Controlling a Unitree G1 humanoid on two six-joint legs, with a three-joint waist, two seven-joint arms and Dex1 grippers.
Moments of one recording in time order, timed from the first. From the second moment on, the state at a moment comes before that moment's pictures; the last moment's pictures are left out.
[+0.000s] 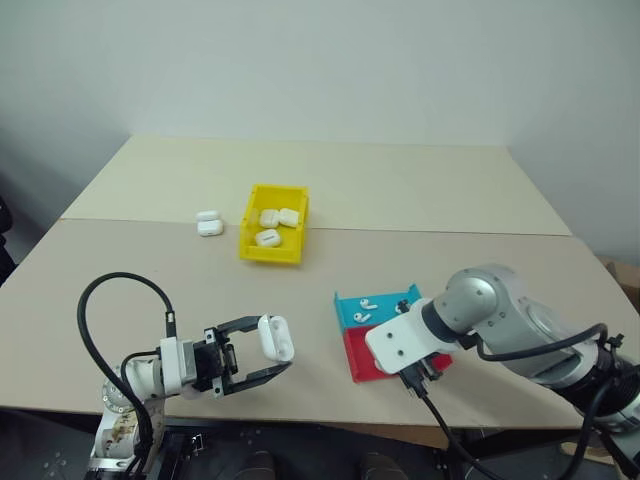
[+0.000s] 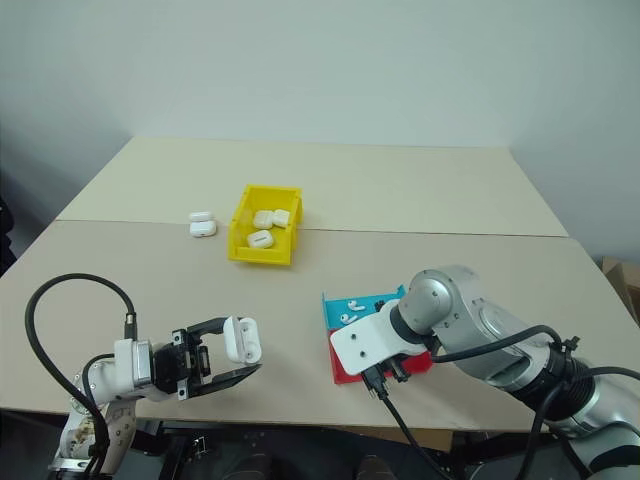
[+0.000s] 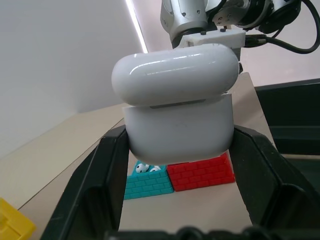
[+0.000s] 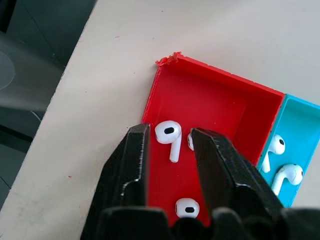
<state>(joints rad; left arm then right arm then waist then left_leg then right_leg) 0.00 0.46 0.08 -0.14 -0.53 -0.39 -1.30 -0.73 -0.91 0.63 -0.51 -0.17 0.51 1.45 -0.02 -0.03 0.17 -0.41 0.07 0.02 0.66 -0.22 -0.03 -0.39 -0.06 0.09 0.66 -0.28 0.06</state>
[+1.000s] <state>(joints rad) 0.00 0.49 0.04 -0.14 -0.51 -0.39 -1.23 -0.69 -0.84 0.66 -0.40 -0.30 0.40 1.45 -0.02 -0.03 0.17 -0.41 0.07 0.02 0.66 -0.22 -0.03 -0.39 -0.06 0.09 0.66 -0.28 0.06</state>
